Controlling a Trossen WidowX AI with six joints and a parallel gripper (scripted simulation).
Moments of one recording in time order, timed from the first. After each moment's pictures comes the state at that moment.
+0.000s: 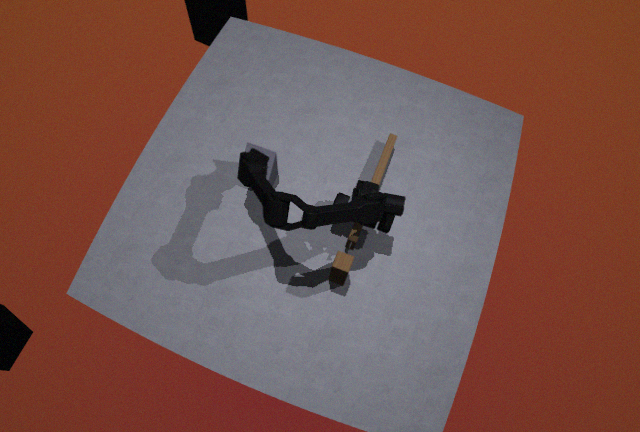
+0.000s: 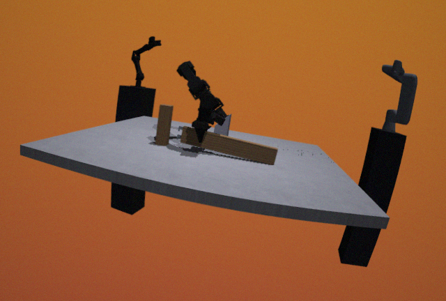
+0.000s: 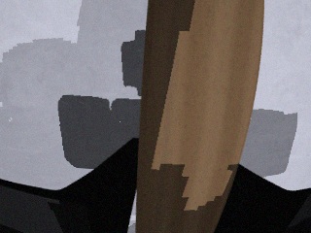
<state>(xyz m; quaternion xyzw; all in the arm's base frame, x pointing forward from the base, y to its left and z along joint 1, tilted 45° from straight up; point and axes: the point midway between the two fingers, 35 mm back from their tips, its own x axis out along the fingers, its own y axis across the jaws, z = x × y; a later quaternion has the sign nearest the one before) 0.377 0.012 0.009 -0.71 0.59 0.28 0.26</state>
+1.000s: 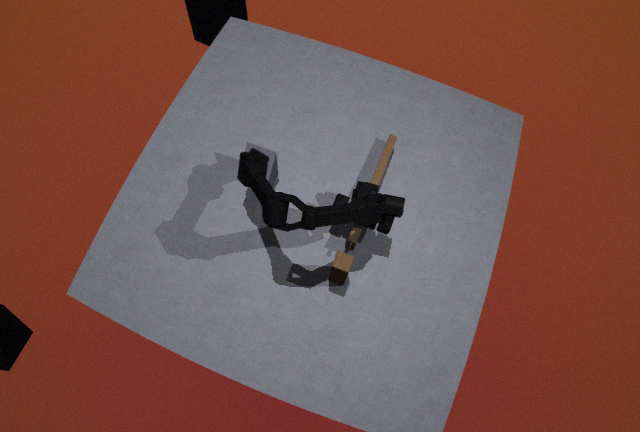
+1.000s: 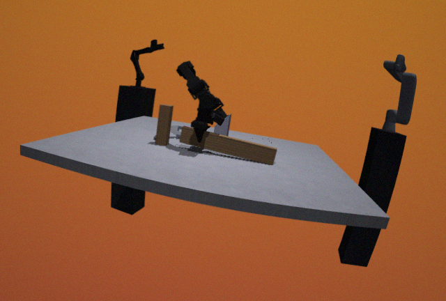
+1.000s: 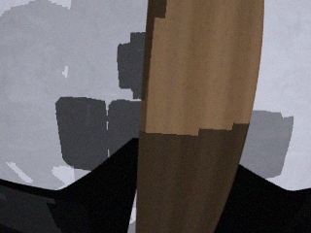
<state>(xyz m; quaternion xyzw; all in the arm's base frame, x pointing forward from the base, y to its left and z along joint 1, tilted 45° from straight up) 0.377 0.010 0.011 -0.71 0.59 0.28 0.26</state>
